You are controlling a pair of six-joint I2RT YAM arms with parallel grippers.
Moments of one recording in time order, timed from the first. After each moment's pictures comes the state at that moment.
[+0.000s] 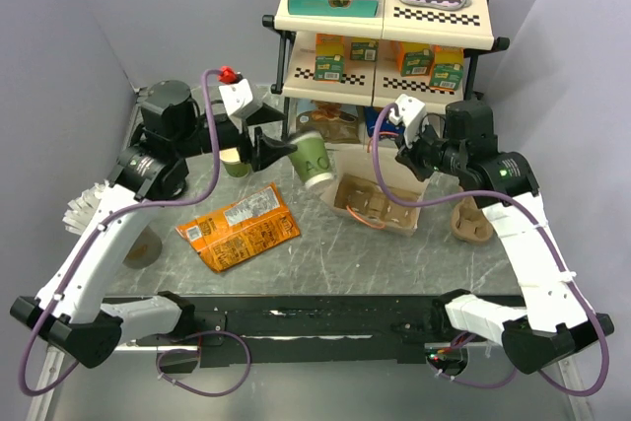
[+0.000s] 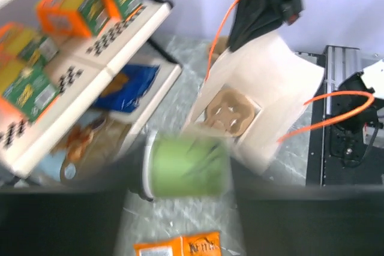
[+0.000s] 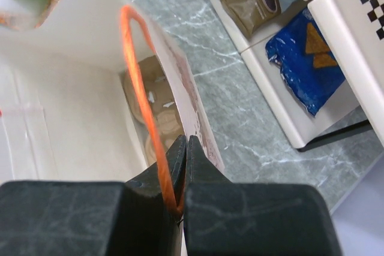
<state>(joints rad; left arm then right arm) -0.47 1.18 1.46 -0.39 0.74 0.19 0.32 1.12 1.44 -0.94 -0.32 -0.51</state>
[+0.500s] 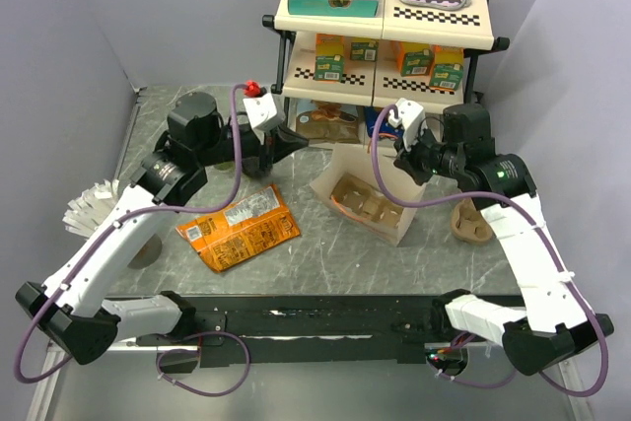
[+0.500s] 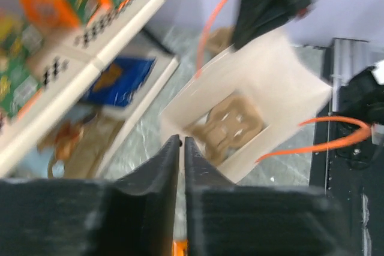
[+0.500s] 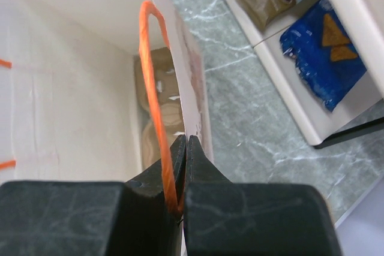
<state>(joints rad) -0.59 1.19 1.39 -0.28 0.66 0.19 0.32 1.11 1.41 -0.93 -0.33 -0.48</state>
